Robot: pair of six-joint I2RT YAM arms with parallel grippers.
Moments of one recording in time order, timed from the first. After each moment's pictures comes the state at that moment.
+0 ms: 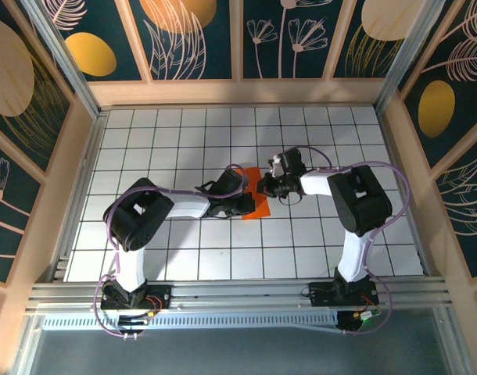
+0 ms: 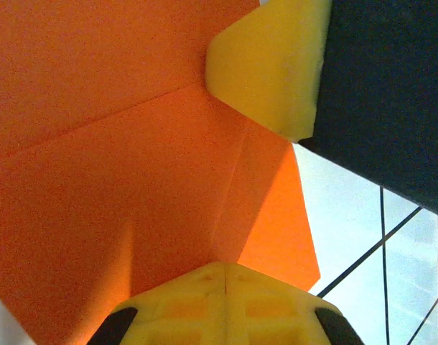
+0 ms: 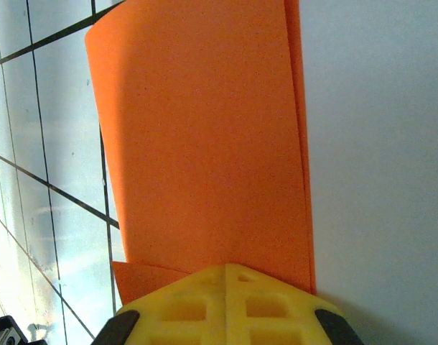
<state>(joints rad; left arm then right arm) -0.78 1.93 0.97 0.09 0.31 -0.83 0.42 1.90 0.95 -0.01 -0.55 0.59</state>
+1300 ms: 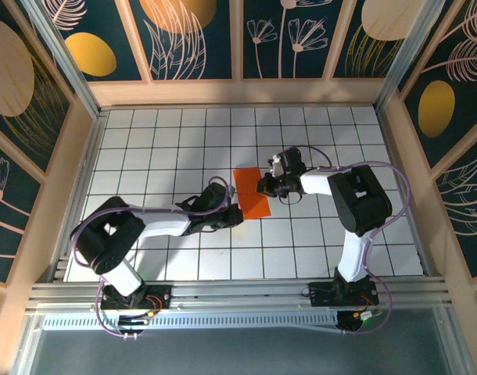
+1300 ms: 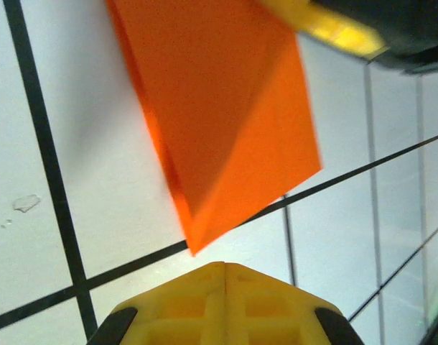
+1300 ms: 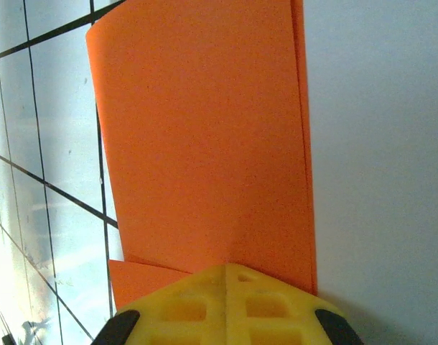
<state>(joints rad) -0.80 1.62 0.69 0.15 0.23 -0.89 0.42 1.90 0.96 -0.04 -0.55 0.57</state>
